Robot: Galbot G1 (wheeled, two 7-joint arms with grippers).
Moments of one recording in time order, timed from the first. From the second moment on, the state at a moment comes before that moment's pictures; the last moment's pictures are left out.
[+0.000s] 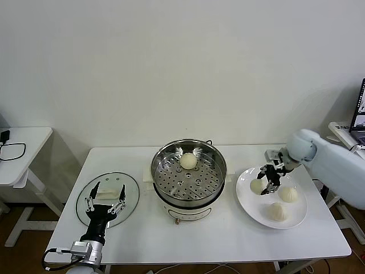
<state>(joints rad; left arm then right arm) 1.54 -1.52 -0.66 -1.99 0.03 -0.11 0.13 0.21 0.61 -0.89 1.32 0.10 -0.26 -1.21</state>
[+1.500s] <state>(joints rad) 1.52 -1.50 -0.74 -2.00 0.00 -0.11 0.15 0.53 1.35 -1.25 1.14 0.43 -0.60 -1.13</state>
